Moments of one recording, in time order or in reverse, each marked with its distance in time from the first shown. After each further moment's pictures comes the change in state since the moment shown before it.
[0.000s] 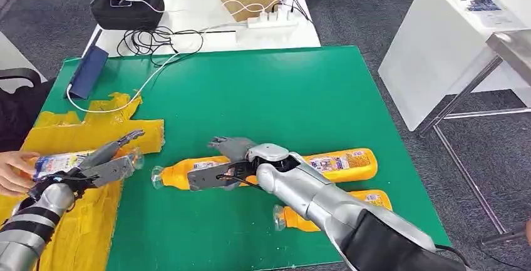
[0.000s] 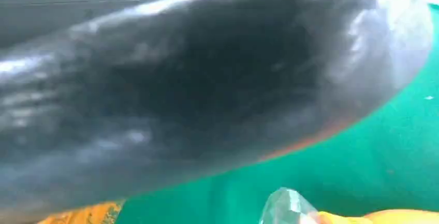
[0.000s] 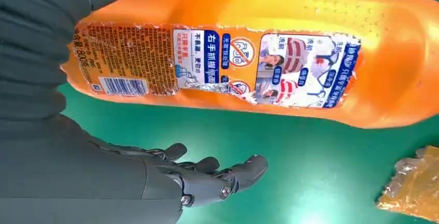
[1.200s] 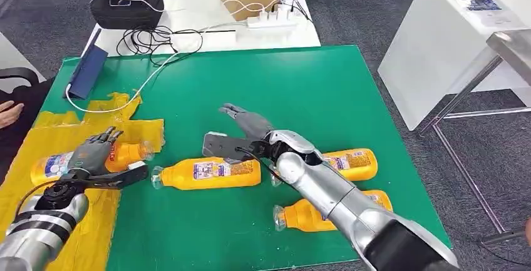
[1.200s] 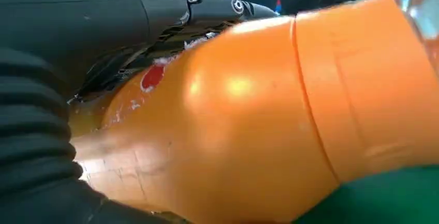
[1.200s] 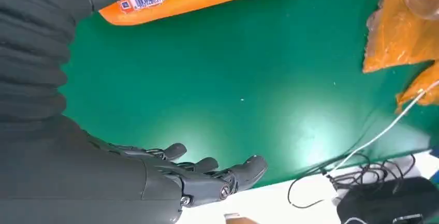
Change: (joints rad) left arm -0.042 -0.065 -0.007 0.183 -0.669 0.476 0.451; right arm 0.101 -0.118 -0.208 -0.324 -0.078 -0.098 0.054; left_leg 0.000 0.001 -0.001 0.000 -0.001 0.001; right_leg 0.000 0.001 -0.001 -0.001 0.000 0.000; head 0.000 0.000
